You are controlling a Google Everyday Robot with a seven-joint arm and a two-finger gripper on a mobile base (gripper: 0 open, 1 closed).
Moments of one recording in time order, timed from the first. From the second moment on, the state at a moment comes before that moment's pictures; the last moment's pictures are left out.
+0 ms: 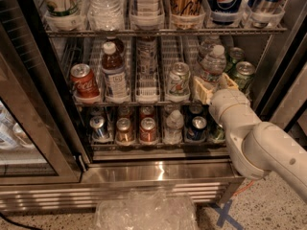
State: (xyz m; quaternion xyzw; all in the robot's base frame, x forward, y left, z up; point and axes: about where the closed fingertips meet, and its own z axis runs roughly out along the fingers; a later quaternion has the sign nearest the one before) arm 0.625 -0.183 0.851 -0.08 0.71 0.05 0.70
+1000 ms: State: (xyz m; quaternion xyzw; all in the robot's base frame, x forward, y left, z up) arm 0.641 -0.174 0.842 -0.09 0.71 0.04 0.70
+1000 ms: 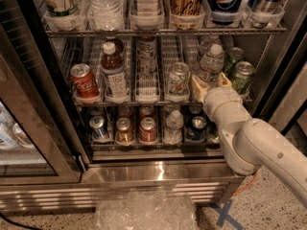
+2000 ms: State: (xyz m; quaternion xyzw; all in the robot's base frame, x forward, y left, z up) arm 0.638 -0.174 0.875 -0.06 0.67 0.03 0.74
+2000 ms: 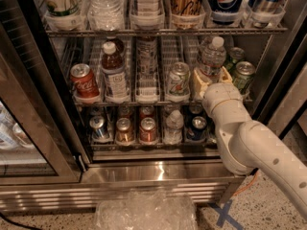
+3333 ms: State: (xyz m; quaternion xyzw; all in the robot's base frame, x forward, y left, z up) arm 0.589 -0.199 0.914 -0.10 0.70 0.09 0.70
